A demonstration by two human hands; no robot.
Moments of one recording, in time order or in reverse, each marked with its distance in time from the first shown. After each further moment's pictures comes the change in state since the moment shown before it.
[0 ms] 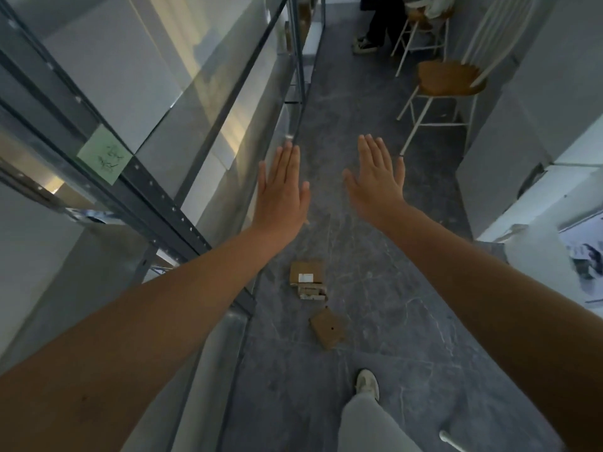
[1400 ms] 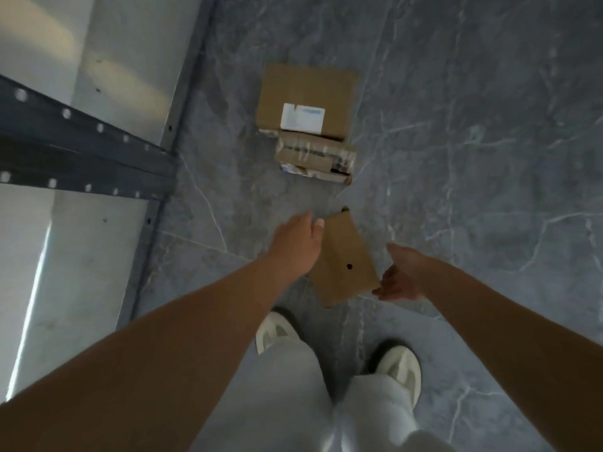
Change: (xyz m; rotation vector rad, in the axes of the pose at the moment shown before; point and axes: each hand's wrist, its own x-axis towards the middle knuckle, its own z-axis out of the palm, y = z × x) left_hand -0.200 -0.220 0.749 -0.360 -0.941 -0.721; right_hand -0.100 0.386 0.734 0.540 -1.073 1.477
